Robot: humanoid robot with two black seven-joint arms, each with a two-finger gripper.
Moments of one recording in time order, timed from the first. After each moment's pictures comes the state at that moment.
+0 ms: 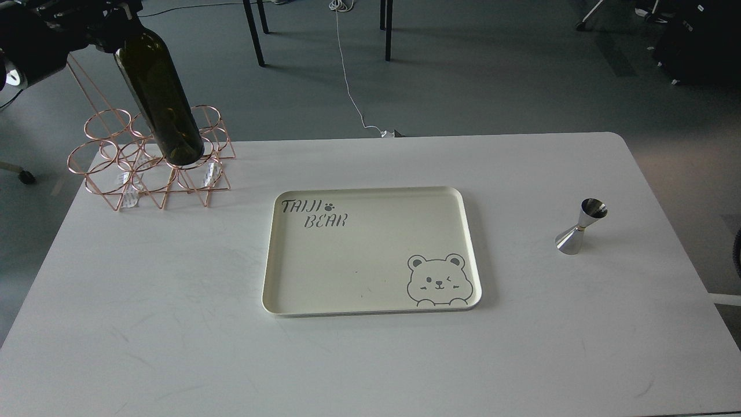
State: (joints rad) left arm -0.99 0.92 -0.63 -1.06 1.72 -0.07 -0.39; right arm 0.80 -0.62 0.76 0.29 0.20 0.49 0.38
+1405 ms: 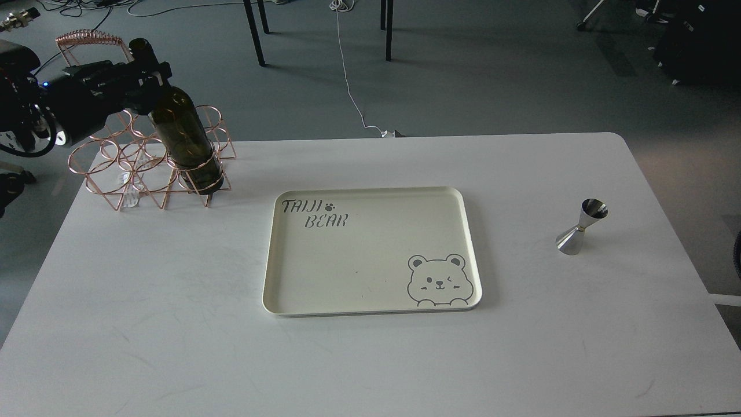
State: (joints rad) left arm -0.89 0.86 -0.48 -1.01 1.65 0.07 -0.39; right arm 0.79 -0.62 0.76 0.29 0.20 0.49 0.38
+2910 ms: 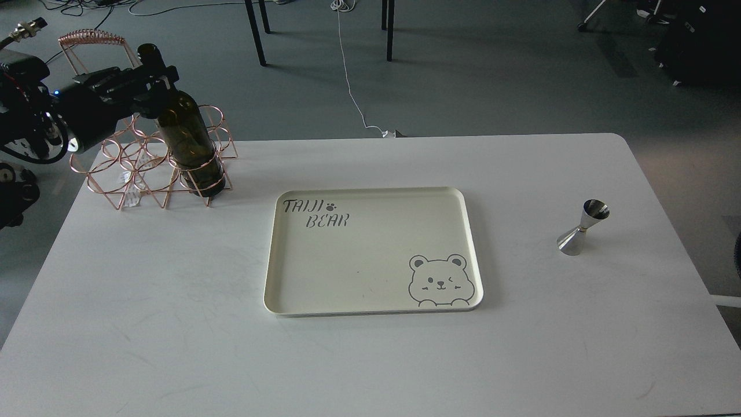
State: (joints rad) left arm -0.89 0.83 -0.47 -1.01 1.61 0.08 -0.38; right arm 0.79 -0.62 0.76 0.29 0.20 0.49 0.38
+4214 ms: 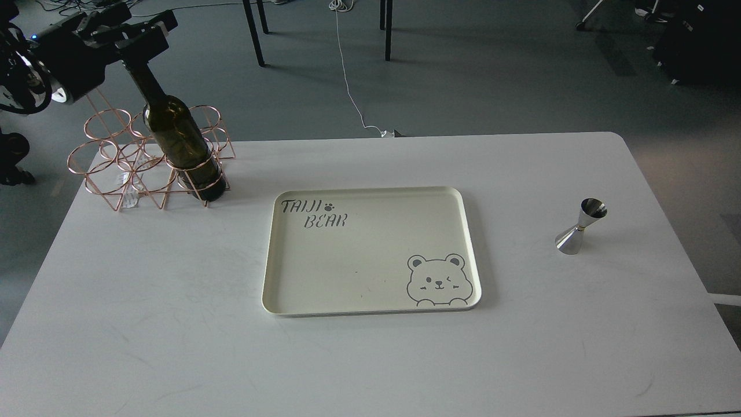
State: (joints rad) left arm -1.05 0.84 -0.48 -0.97 1.49 0.07 -0.38; right arm 0.79 -0.64 0.76 0.29 0.20 0.49 0.38
